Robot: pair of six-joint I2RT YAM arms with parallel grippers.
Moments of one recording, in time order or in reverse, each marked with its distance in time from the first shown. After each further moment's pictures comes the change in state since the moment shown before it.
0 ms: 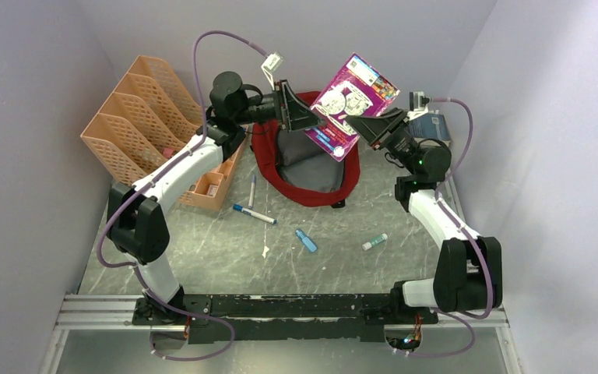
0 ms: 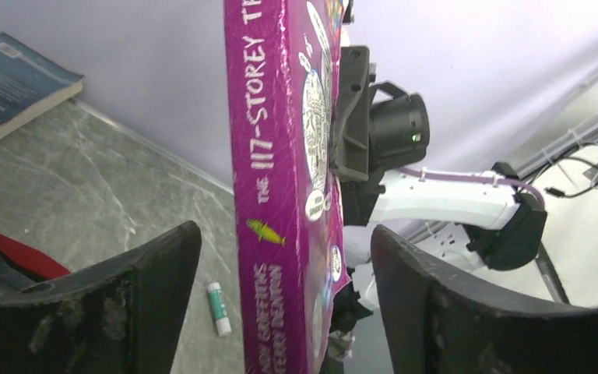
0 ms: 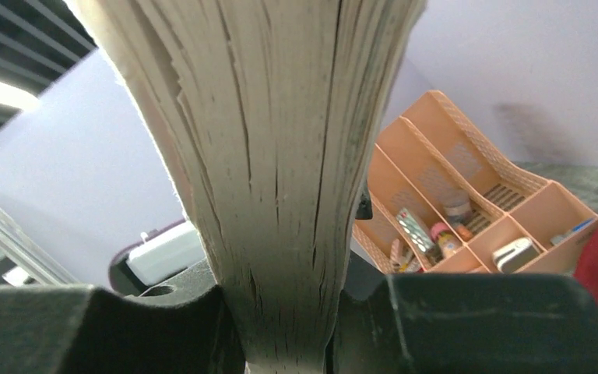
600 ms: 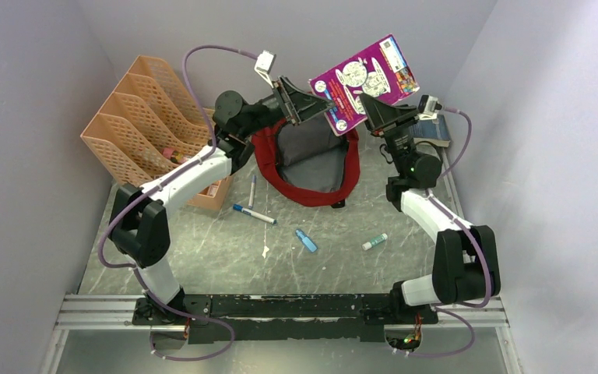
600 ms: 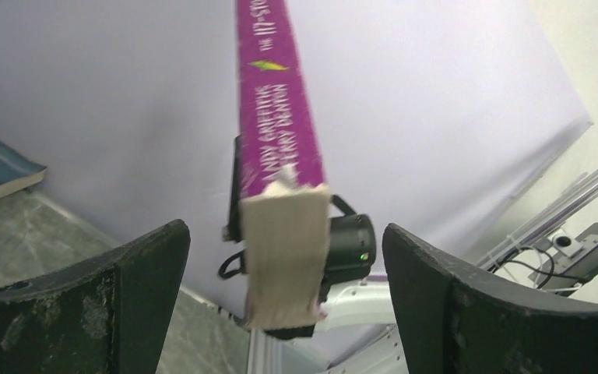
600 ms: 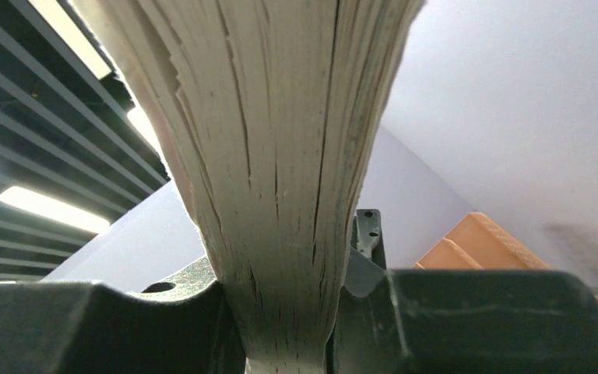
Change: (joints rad) left arm -0.067 -0.013 -0.109 0.375 -0.294 -0.279; right arm 0.053 0.057 -0.016 0.227 0.405 0.180
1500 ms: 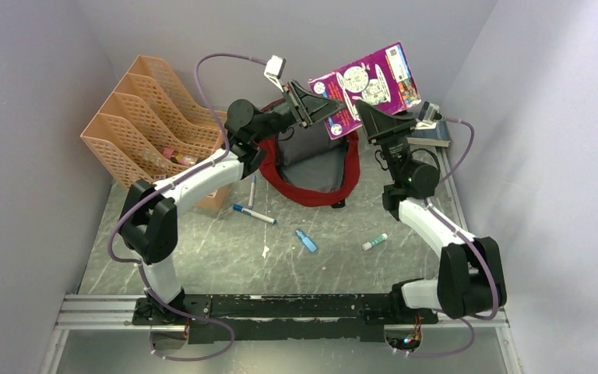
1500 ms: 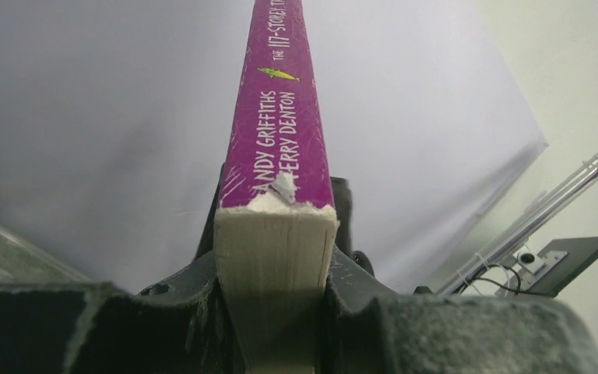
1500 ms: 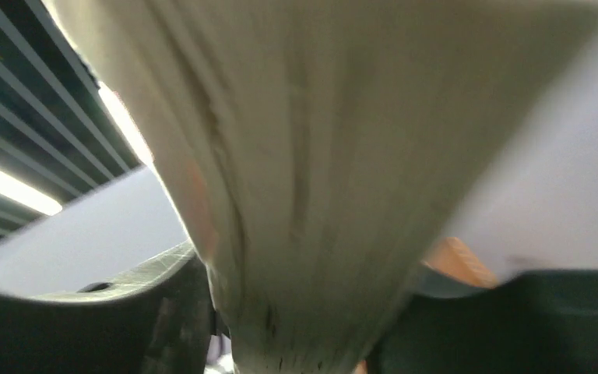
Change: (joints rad) left arm -0.082 0.052 0.007 0.146 -0.120 -0.098; right arm 0.095 -0.056 -0.045 0.012 0.109 -0.208
